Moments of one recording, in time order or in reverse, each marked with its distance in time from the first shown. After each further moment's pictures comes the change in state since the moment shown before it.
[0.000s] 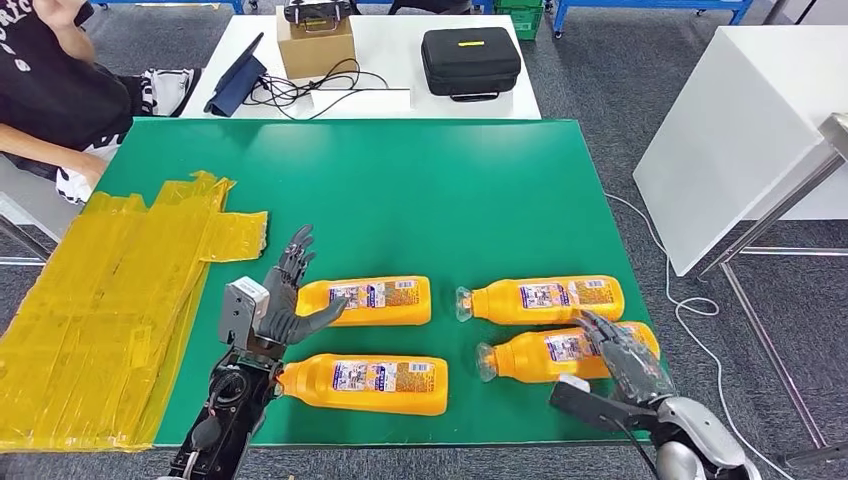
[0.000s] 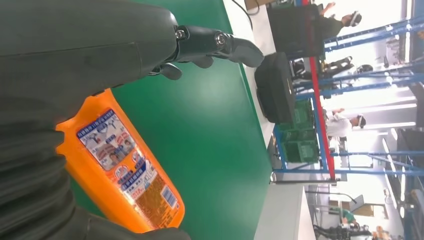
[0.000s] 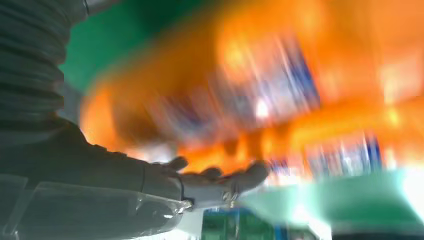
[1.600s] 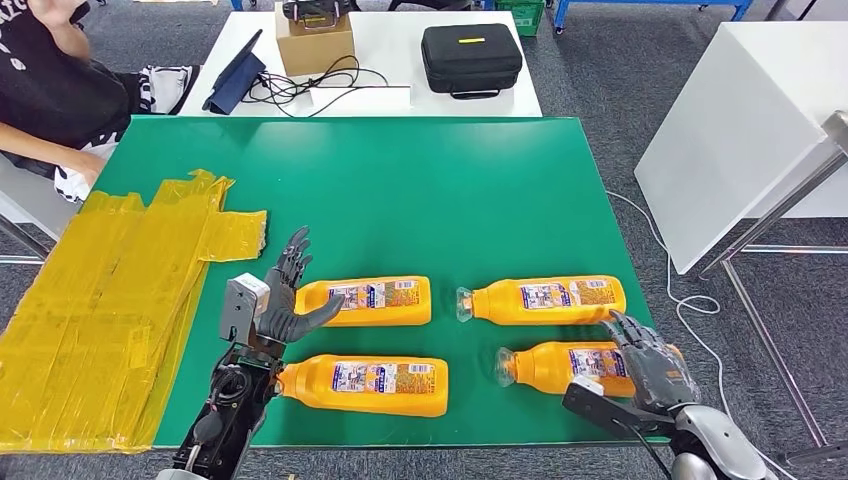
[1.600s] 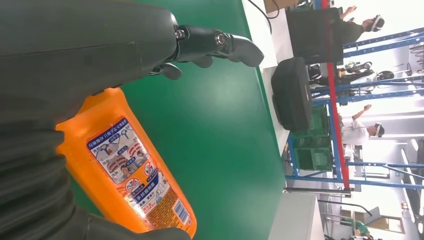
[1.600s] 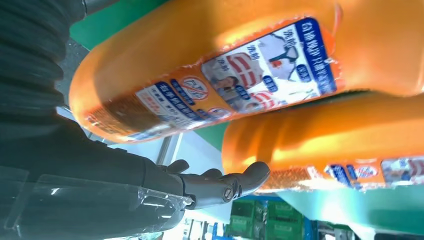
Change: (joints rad) left arm -0.028 0.000 0.017 0.075 0.011 -0.004 0.001; right arm 0.032 -0.012 -0.050 -0.041 0.101 -0.049 0.088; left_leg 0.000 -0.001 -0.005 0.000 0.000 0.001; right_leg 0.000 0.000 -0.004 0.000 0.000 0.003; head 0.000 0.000
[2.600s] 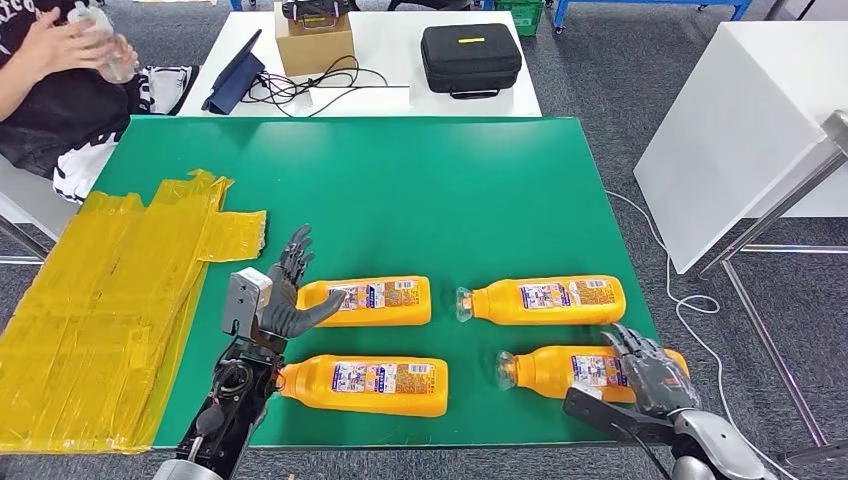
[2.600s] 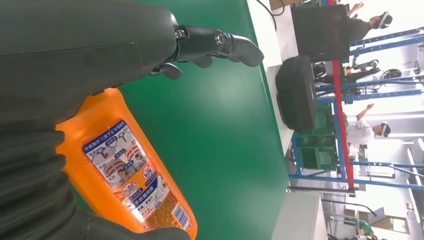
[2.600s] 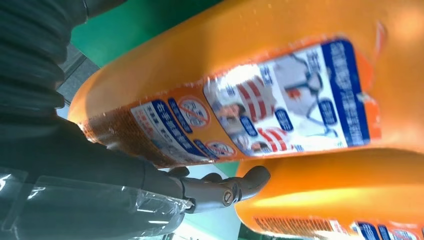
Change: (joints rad) left arm -0.035 0.000 0.008 0.051 0.006 -0.006 0.004; right arm 0.014 0.001 -0.011 0.012 0.039 0.110 0.050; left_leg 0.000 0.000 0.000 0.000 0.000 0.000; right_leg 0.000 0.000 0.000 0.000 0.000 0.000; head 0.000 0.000
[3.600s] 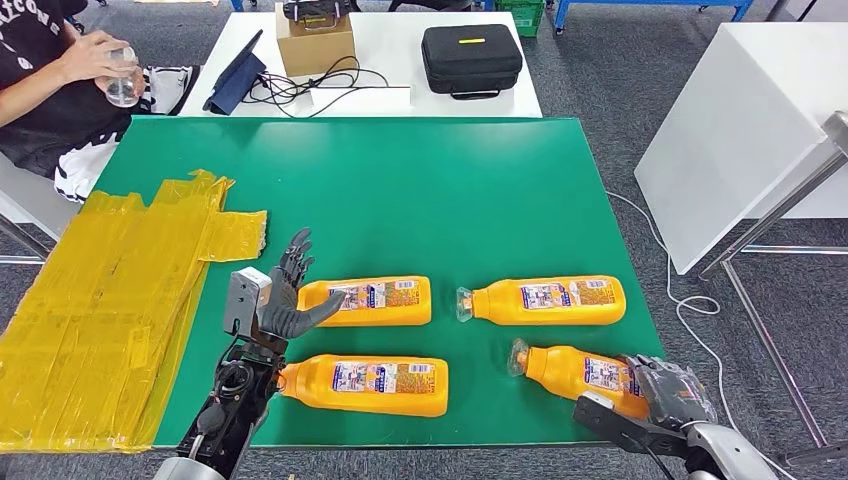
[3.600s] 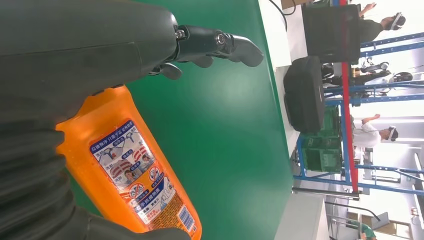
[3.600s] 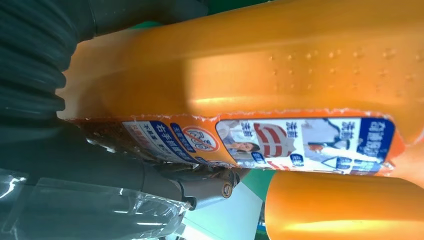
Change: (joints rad) left arm -0.009 0.002 0.000 0.037 0.027 0.001 0.004; right arm 0.052 -0.030 -0.008 -0.040 0.009 0.030 0.043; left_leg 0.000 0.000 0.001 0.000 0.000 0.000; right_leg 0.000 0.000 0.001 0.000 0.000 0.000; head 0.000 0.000
